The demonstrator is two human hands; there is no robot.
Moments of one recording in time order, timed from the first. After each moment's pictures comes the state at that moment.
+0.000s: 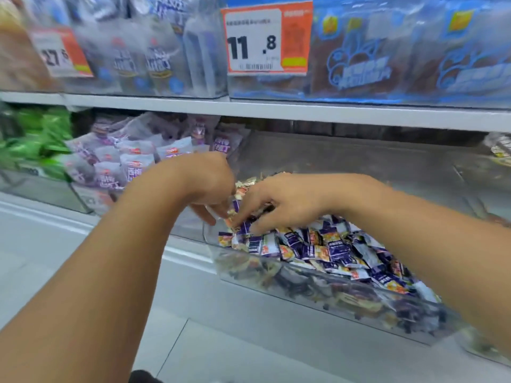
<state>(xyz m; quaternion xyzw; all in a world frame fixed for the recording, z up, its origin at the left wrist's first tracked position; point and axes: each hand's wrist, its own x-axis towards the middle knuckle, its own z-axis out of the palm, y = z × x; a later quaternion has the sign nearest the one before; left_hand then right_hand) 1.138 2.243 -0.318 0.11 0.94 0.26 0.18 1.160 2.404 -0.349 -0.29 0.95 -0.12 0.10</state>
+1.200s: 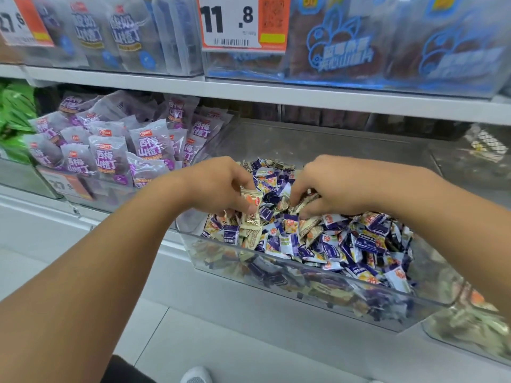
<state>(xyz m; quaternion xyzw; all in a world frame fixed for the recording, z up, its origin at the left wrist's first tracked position) 1.127 2.265 -0.355 0.31 0.90 0.24 0.18 1.196 2.473 -0.344 -0.14 0.99 0.04 0.08</state>
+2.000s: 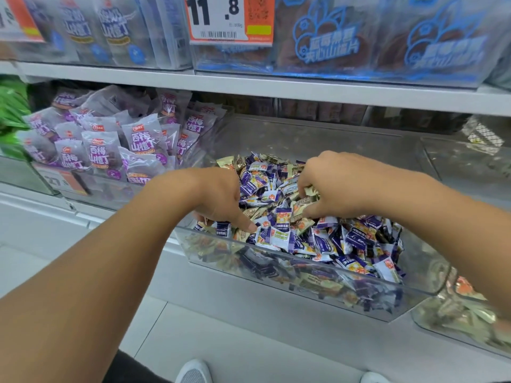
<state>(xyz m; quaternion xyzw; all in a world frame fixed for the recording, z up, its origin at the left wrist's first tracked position) 1.136 2.283 -0.361 0.28 0.94 0.03 0.20 1.218 2.477 -0.352 -0.09 0.99 0.08 -0.01</state>
